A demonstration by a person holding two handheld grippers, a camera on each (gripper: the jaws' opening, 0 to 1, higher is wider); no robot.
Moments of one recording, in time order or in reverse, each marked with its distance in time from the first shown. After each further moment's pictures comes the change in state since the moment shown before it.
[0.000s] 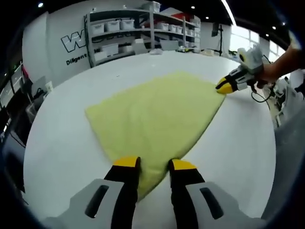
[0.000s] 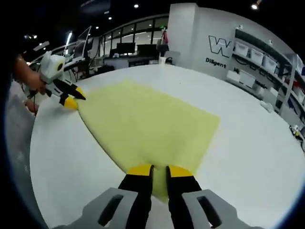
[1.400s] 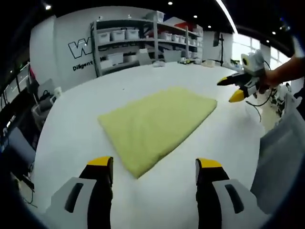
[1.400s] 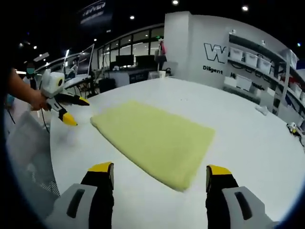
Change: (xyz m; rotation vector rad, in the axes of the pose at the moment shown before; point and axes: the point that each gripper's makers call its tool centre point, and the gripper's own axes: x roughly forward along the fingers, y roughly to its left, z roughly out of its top) left arm -0.073 -0.015 0.012 -0.055 -0.100 0.059; right arm -0.070 0.028 0.032 0.036 -0.086 0.009
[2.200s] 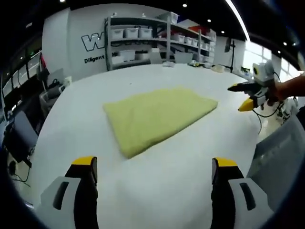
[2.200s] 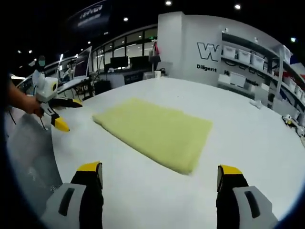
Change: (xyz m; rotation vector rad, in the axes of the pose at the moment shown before) left arm -0.020 -0.014 -0.021 -0.111 0.008 0.063; right arm -0.020 0.011 -0.019 0.047 -0.005 -0.038
